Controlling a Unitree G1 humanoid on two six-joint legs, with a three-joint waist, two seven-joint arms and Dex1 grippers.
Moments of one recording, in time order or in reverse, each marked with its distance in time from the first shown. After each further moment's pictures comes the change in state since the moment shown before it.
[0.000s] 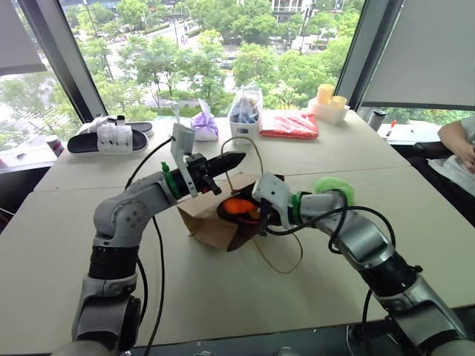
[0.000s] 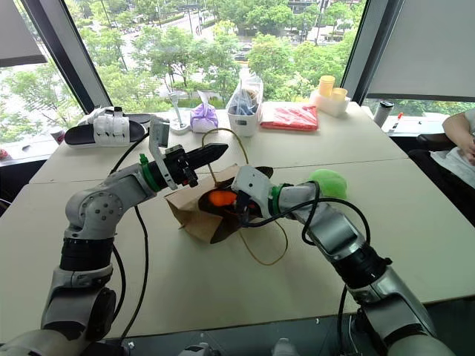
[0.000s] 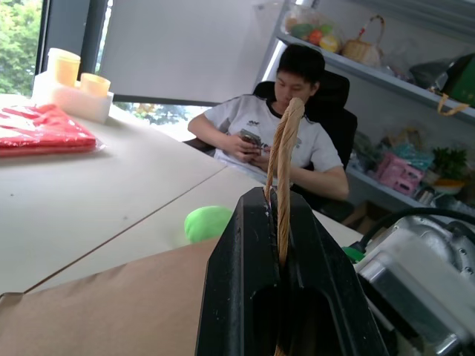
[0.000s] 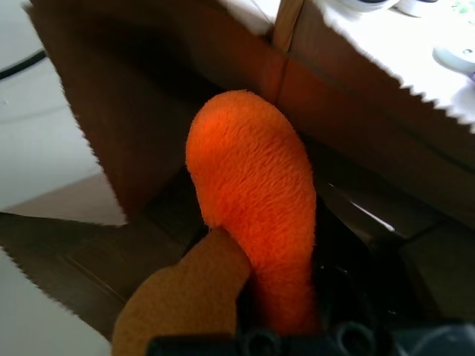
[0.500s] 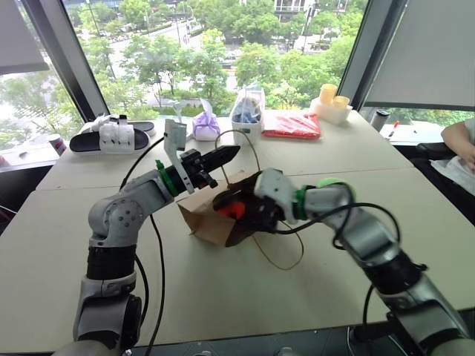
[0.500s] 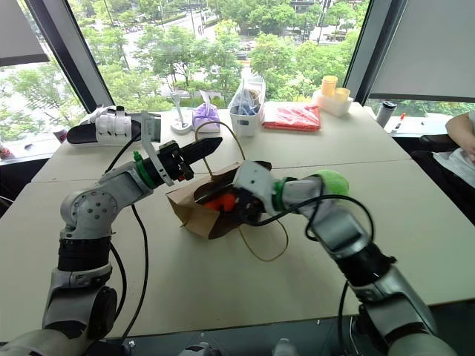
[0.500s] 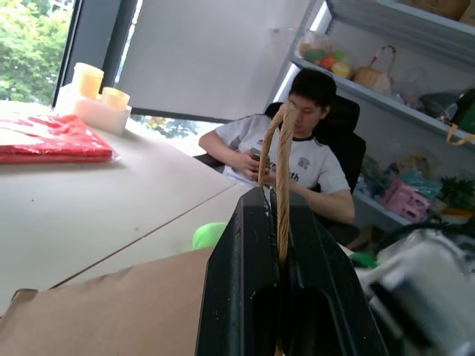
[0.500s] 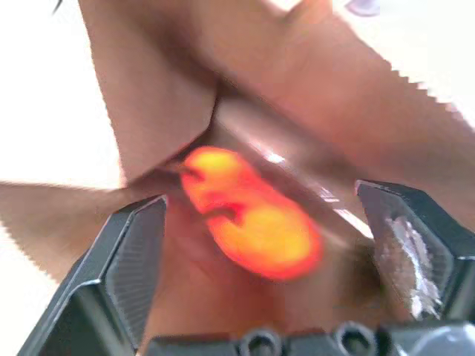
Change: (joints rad) left arm -0.006 -0.009 0.041 0.003 -0.048 0.025 0.055; right arm 0.045 -0.093 -0.188 -0.223 0.026 0.137 0.042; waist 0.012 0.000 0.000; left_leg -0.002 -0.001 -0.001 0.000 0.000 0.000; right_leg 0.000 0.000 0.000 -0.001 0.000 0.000
